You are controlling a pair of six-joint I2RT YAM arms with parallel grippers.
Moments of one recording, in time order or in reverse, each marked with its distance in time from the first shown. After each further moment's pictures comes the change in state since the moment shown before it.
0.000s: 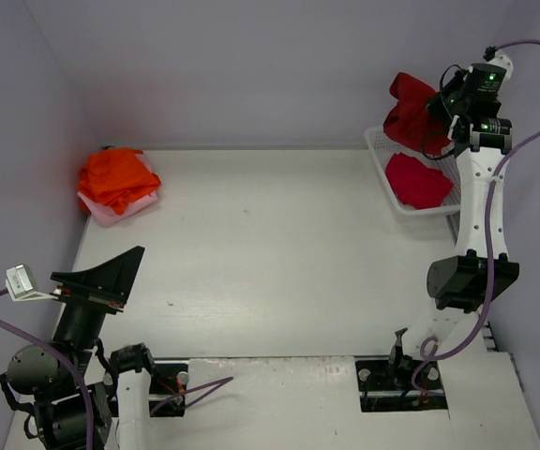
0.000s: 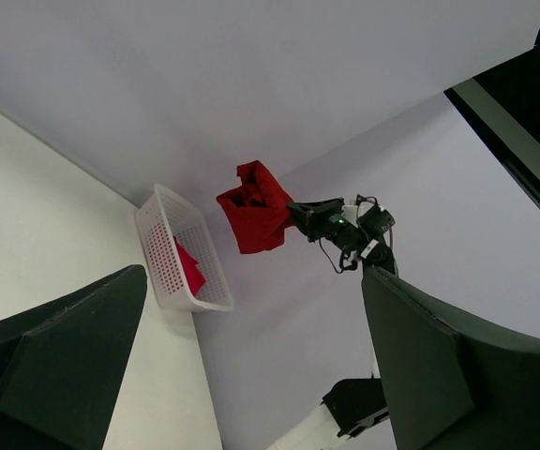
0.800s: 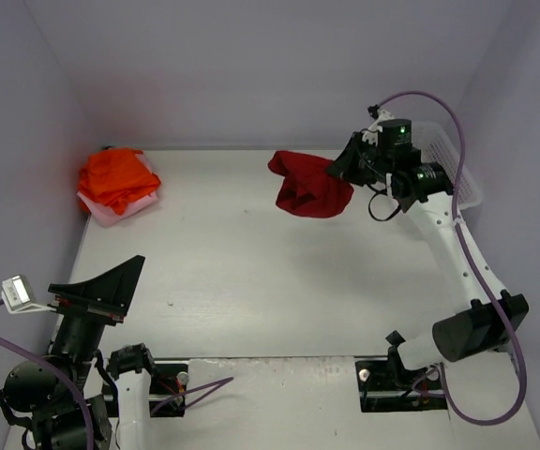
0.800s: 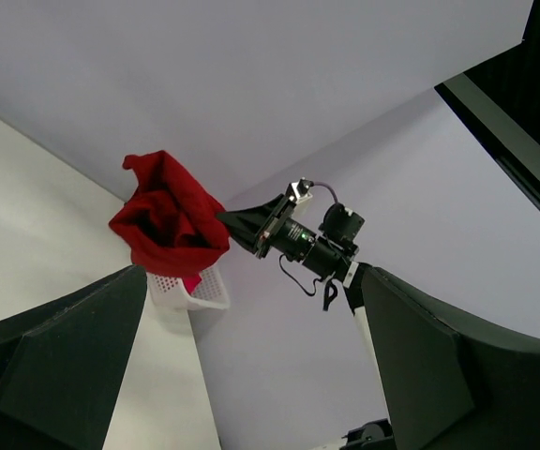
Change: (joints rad) left arm 0.000 -0.017 0.056 -0.058 0.000 0.000; right arm 0.413 -0.334 -0.512 0.006 -0.263 0.040
